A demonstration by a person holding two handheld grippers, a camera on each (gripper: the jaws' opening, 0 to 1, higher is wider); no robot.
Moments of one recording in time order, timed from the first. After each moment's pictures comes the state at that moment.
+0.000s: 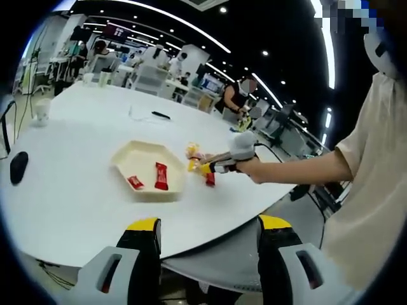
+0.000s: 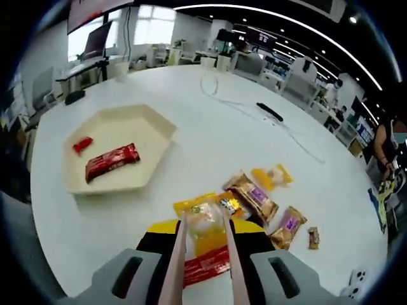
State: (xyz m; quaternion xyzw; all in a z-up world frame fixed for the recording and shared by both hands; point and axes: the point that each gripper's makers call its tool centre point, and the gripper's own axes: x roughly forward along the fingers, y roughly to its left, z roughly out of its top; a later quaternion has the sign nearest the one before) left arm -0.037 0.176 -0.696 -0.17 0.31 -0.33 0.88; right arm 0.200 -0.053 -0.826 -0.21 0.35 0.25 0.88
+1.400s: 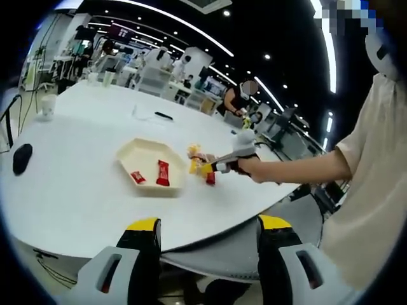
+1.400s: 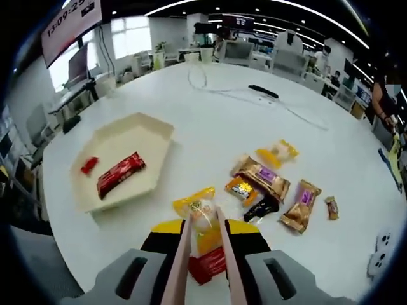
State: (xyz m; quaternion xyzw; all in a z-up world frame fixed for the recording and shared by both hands) left arm -0.051 0.181 -0.697 -0.18 0.30 -0.32 0.88; right arm 0.178 -0.045 -0.822 -0.10 0.40 0.23 0.88
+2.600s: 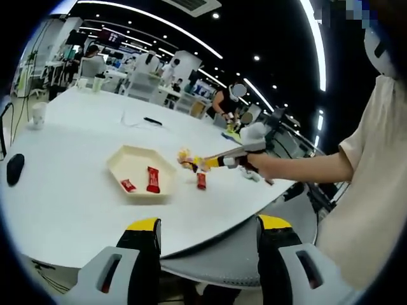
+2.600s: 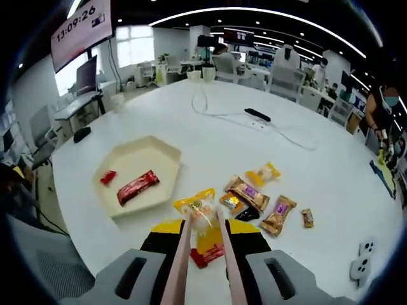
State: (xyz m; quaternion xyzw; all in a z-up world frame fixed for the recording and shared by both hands) left arm -0.047 0.169 -0.685 -0.17 0.28 -0.36 0.87; right arm 0.164 -0.053 -0.748 -0.12 0.34 0.24 0.90
